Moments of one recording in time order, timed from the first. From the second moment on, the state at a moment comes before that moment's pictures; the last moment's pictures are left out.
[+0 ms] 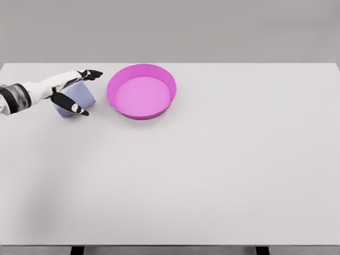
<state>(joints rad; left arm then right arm) -0.73 0.72 -0.70 -1.15 0.20 -0.13 -0.53 0.00 0.00 -0.13 0.05 -0.06 -0.07 0.09</state>
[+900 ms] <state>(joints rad) -0.76 0.68 -0.70 -1.04 0.18 -0.08 -0.53 0.00 0.00 -0.13 0.05 -0.06 -0.07 0.09</state>
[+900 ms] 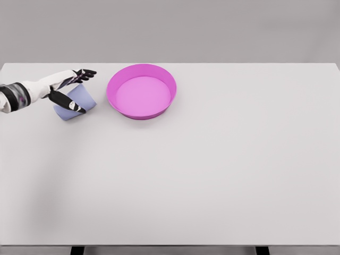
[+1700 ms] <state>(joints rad) -0.76 0.66 -0.71 -1.04 0.18 -0.04 -0.53 0.00 0.00 -0.13 0.05 -0.06 -0.07 0.09</state>
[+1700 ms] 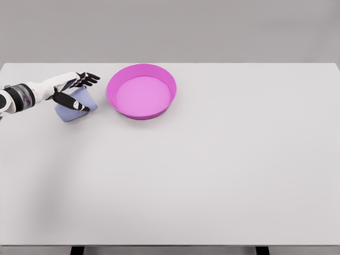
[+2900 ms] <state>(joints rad) -0.76 0.64 -0.70 -1.04 0.20 -0.02 -0.53 0.00 0.00 -0.13 0.05 -0.06 -0.07 0.09</state>
